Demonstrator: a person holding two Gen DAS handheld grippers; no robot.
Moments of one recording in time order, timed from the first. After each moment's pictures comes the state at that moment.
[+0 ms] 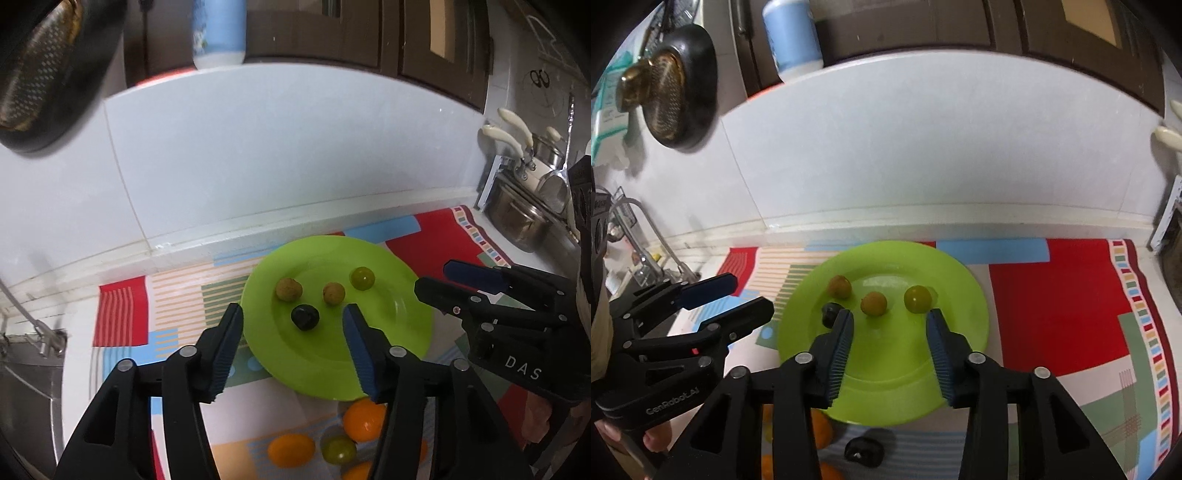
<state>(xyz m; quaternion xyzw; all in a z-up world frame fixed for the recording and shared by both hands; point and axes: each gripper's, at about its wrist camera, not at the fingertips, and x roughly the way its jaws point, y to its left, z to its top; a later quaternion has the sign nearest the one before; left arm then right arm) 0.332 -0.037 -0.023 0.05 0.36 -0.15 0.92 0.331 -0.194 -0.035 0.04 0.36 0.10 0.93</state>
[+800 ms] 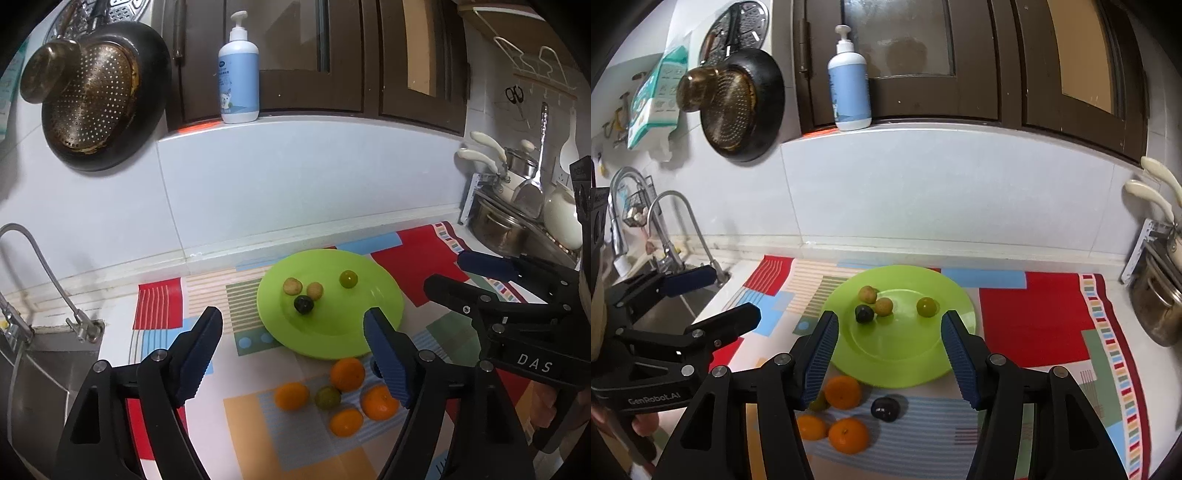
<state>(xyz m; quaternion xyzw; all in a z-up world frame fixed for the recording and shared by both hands) 0.244 -0.016 0.016 0.05 0.30 -0.14 0.94 0.245 -0.181 0.016 0.00 0.30 0.11 0.95</state>
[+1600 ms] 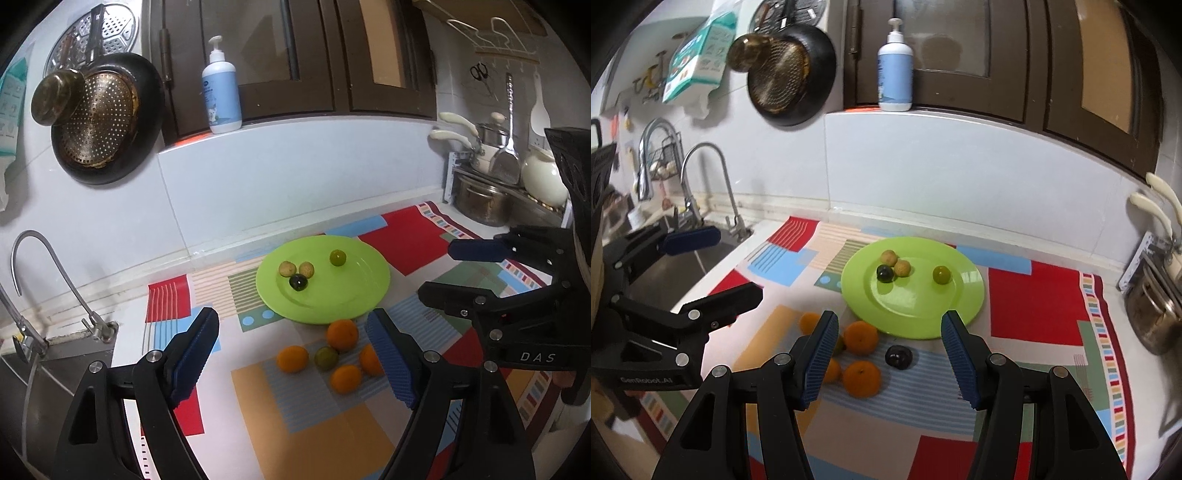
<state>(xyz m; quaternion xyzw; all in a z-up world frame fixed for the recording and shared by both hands) 0.186 -0.017 0.003 0.10 0.28 -0.15 0.94 0.190 -0.166 0.004 -0.07 0.32 0.15 0.93</state>
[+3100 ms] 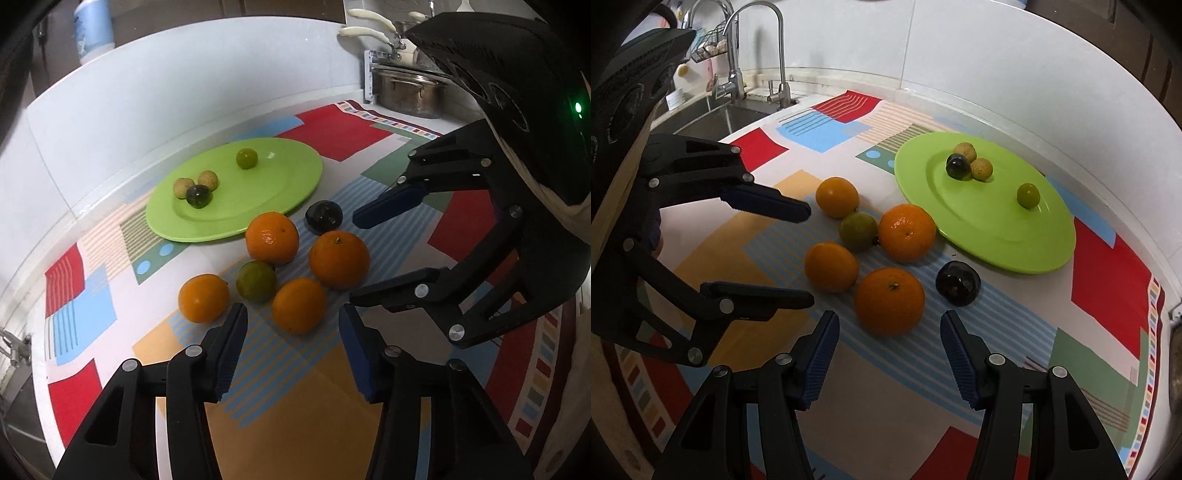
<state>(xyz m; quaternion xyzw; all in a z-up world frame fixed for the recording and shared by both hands) 0.216 -0.048 -0.109 0.19 0.37 -0.31 0.86 0.229 -0.136 -0.106 -0.19 0.43 0.25 0.84</state>
